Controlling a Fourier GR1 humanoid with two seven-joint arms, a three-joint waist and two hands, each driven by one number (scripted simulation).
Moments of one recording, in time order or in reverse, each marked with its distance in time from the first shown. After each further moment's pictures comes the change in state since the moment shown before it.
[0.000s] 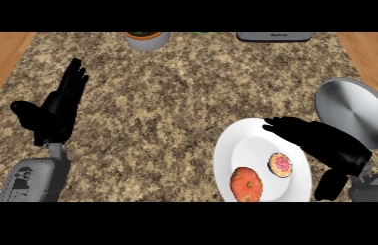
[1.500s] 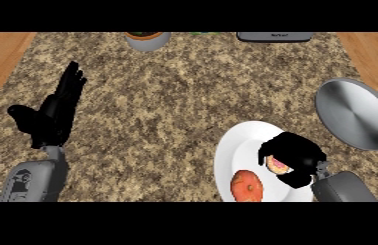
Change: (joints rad) left arm 0.016 -0.025 0.048 0.007 -0.029 -0.048 -0.022; right arm -0.029 0.141 0.100 0.296 0.363 -0.112 -0.185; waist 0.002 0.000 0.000
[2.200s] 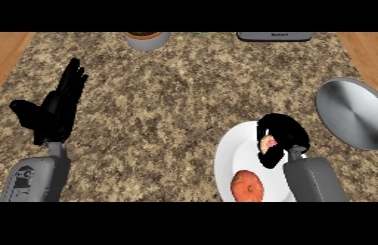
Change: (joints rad) left arm -0.025 -0.009 0.004 0.005 -0.009 0.006 0.015; right arm -0.085 0.322 -0.296 0.108 0.003 -0.074 0.570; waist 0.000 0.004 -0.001
